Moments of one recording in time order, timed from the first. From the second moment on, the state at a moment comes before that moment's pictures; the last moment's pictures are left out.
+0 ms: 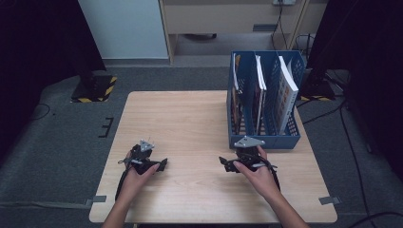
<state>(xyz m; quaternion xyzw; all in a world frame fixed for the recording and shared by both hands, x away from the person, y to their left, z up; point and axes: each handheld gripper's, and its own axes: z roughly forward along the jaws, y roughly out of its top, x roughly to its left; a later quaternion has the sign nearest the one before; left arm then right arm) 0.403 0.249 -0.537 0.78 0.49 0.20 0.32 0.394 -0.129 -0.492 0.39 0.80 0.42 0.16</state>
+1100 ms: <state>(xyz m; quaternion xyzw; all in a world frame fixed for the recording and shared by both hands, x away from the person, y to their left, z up) 0.403 0.247 -0.537 0.79 0.49 0.20 0.32 0.403 -0.071 -0.539 0.38 0.84 0.35 0.16</state>
